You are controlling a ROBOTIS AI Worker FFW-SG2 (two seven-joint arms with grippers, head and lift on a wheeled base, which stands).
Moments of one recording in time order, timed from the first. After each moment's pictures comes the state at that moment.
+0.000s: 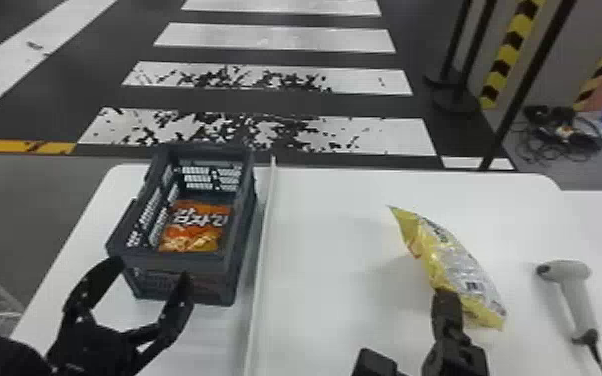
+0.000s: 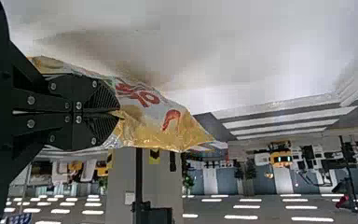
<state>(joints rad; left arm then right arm) 0.66 0.41 -0.06 -2.01 0.32 -0.26 -0.03 0.29 -0.35 0.73 -1.92 1.09 1.06 -0.11</state>
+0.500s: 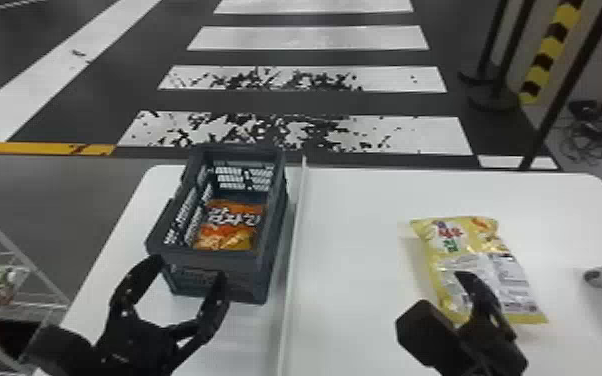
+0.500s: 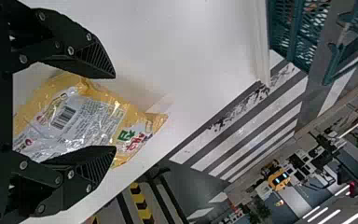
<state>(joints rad) 0.66 0.41 -0.06 -2.00 0.32 -0.26 -0.03 0.35 -0.35 0.55 -2.24 0.61 0.93 -0.01</state>
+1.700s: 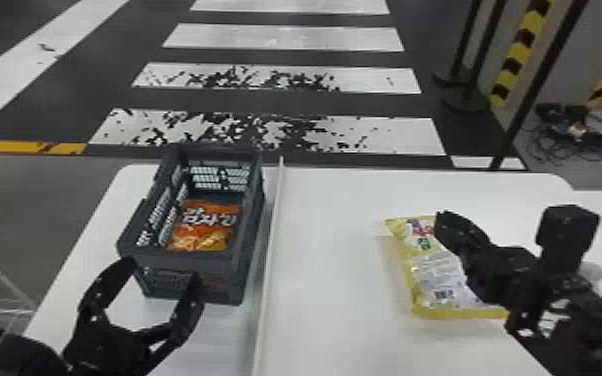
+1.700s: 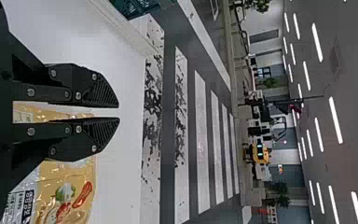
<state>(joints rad) 0.65 0.41 -0.07 -1.99 0.32 -0.28 -0.04 0.27 -0.16 -0.06 -2.03 -0.25 0.50 0.23</state>
